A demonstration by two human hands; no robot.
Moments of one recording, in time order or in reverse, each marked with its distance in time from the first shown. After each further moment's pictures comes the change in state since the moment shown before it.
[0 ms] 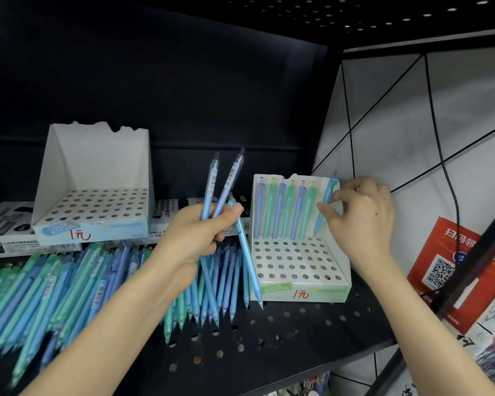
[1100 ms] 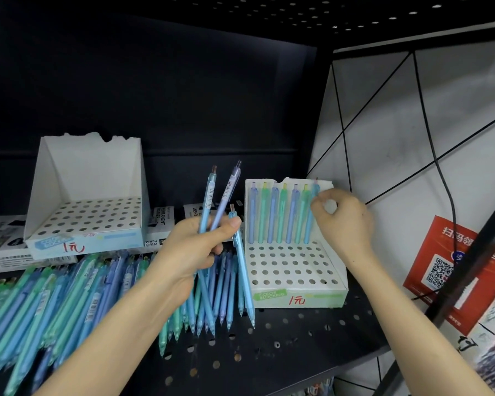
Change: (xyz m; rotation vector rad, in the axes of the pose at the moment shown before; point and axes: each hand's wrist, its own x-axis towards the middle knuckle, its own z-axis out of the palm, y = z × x) left_hand -0.004 -0.001 0.005 0.041 -0.026 -0.035; right_hand 0.003 -0.002 0.017 0.274 -0.129 0.222
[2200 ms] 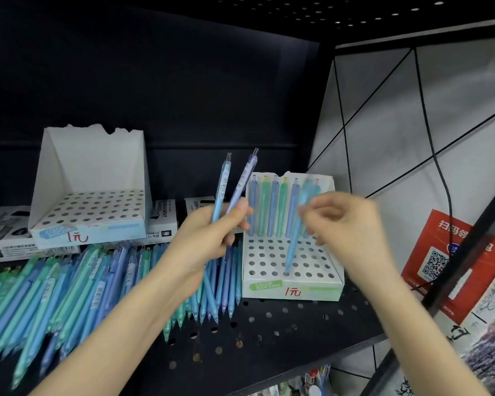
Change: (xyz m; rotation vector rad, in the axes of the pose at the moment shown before) left_hand -0.013 0.005 0.006 0.000 -0.113 0.100; right_hand -0.046 -0.047 -0.048 0.380 -0.238 0.018
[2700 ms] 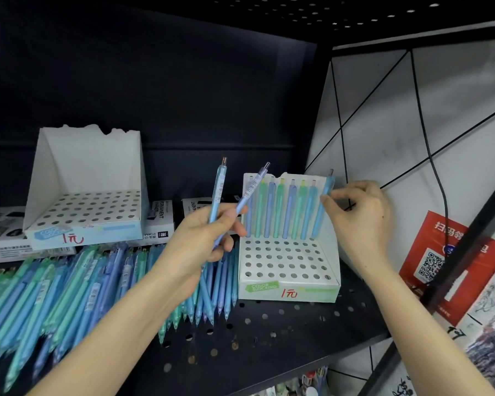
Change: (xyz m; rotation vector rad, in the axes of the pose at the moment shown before) left_hand 0.002 -0.006 0.000 -0.075 -0.020 0.014; right_hand 0.043 0.058 -0.004 -0.342 0.389 -0.118
